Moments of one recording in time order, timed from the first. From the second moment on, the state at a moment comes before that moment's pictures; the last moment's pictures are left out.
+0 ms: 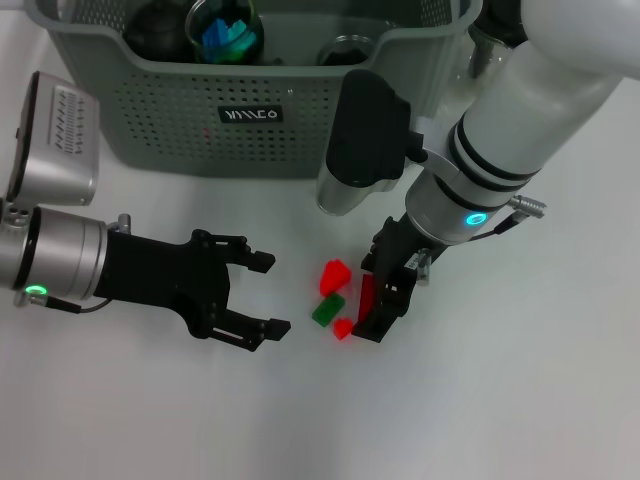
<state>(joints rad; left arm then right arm) -0.51 -2.16 0.75 0.82 2.33 1.64 -1.35 0.98 2.12 -1.81 -0.76 -2.29 -1.25 2.26</state>
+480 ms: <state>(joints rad) -0.51 -2.16 0.74 0.82 2.33 1.64 -1.35 0.98 2.11 -1.82 -0.79 -2.30 -1.26 2.30</state>
